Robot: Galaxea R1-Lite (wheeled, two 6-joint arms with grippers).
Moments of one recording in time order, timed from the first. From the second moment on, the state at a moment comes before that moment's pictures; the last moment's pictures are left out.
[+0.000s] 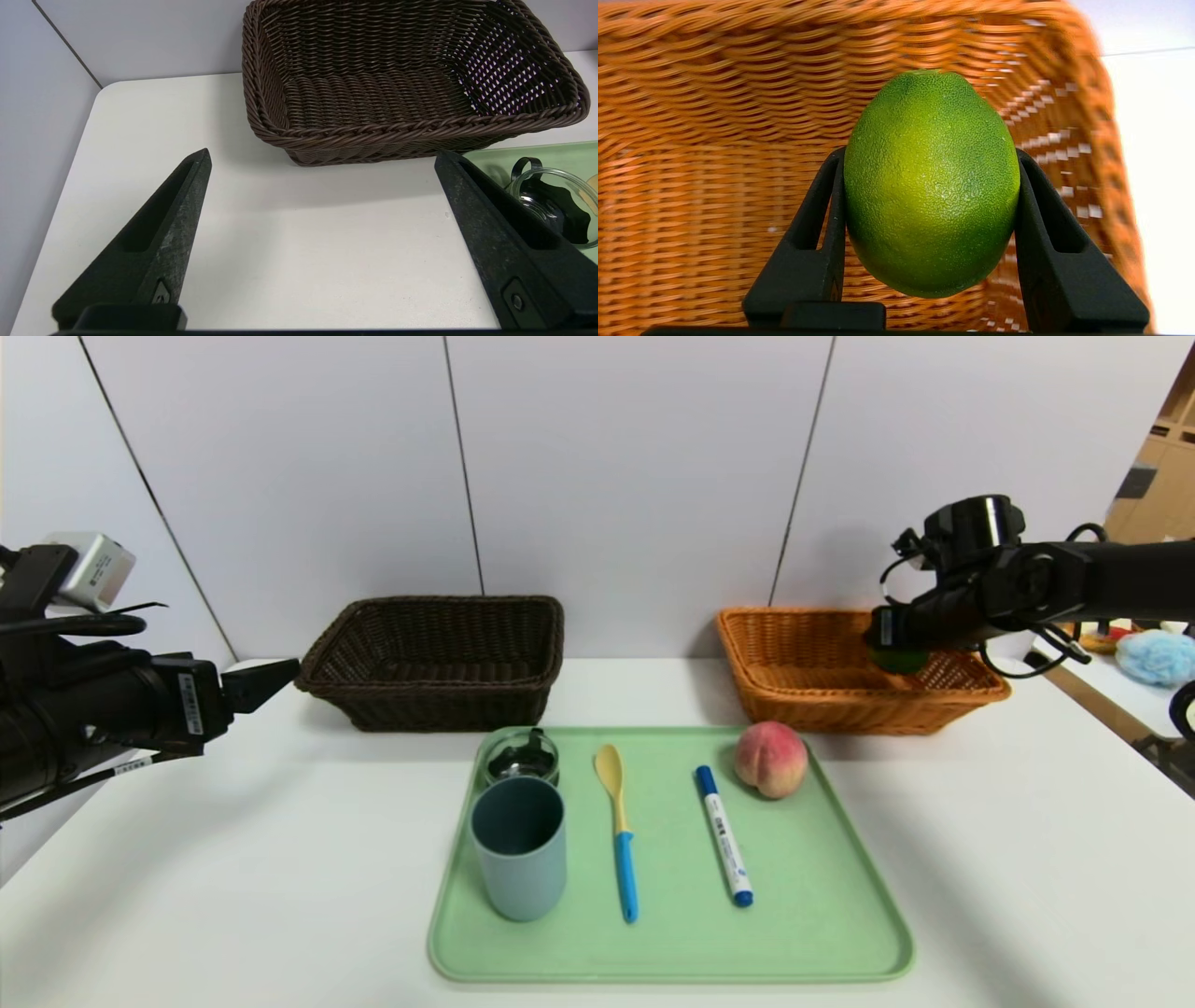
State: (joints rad) left arm 0.01 1.32 -0.69 -0.43 -0.10 0.02; right arm 0.01 2.19 -1.80 0.26 -0.15 0.02
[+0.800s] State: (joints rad) left arm 0.01 1.33 -0.69 -0.43 -0.10 0.02; right arm 0.03 2.17 -1.79 0.22 -0.15 0.02
